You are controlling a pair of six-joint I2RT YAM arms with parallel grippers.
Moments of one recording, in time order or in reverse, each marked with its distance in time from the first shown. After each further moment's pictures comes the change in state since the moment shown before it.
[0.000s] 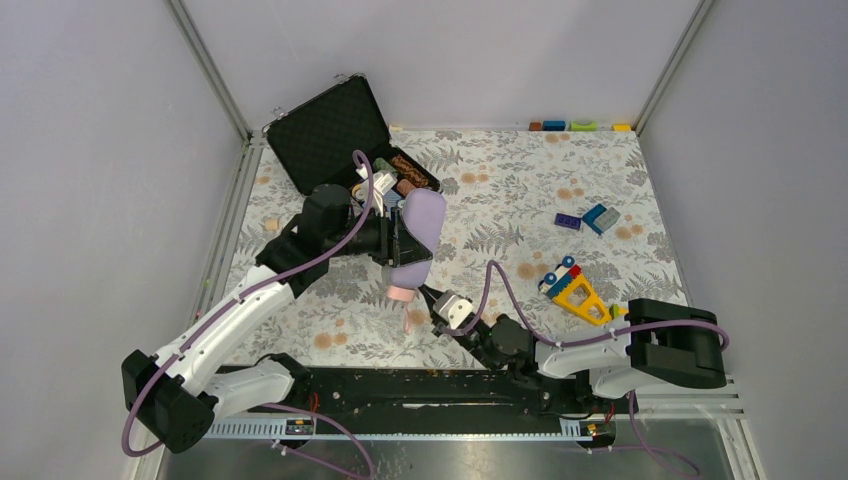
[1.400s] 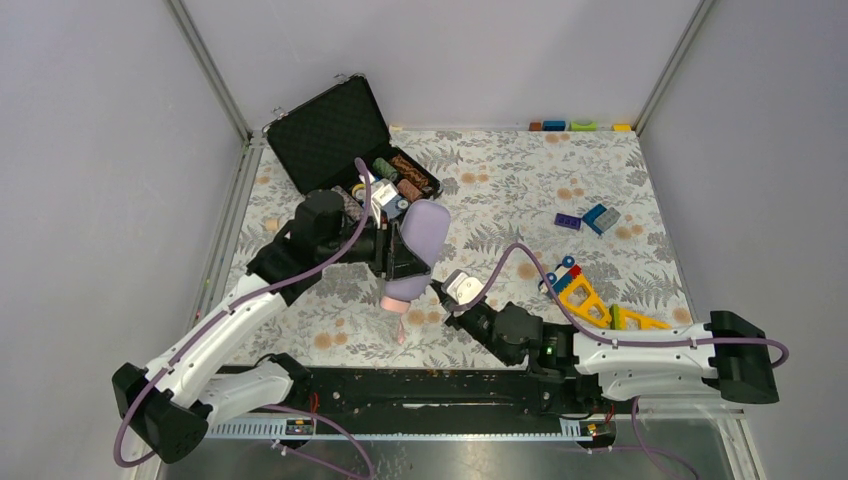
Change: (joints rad) left arm -0.010 -0.055 -0.003 -0.029 0.105 0.064; right arm 0.006 -0.323 0.157 -0.696 0.069 0.202
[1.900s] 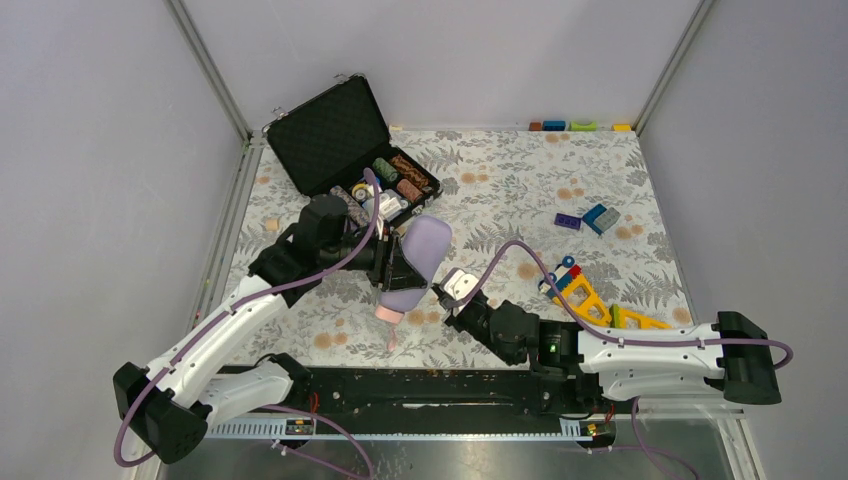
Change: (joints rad) left arm -0.004 -0.010 -0.028 -0.071 0.067 0.117; right arm 0.002 -0.029 0.042 -0.171 -0.021 0.072
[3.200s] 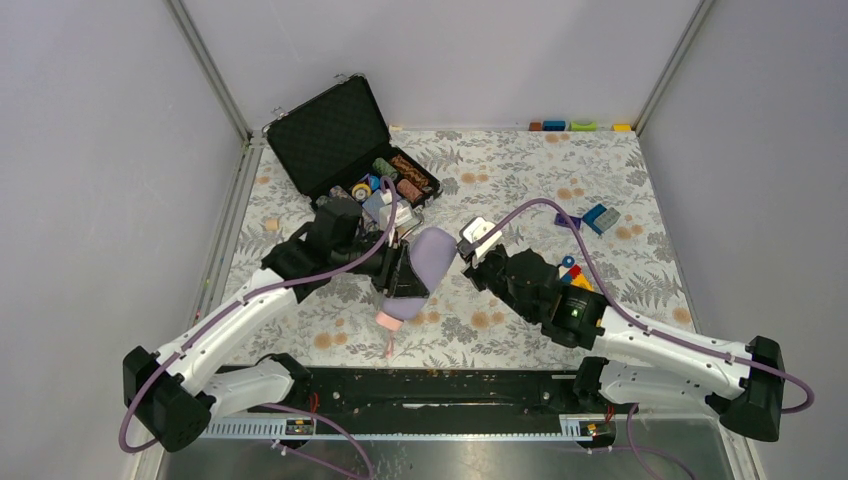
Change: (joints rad) left arm -0.030 0.058 -0.004 -0.053 0.005 0.045; right arm -0.311 -0.061 0.180 -0.330 -0.198 -0.003
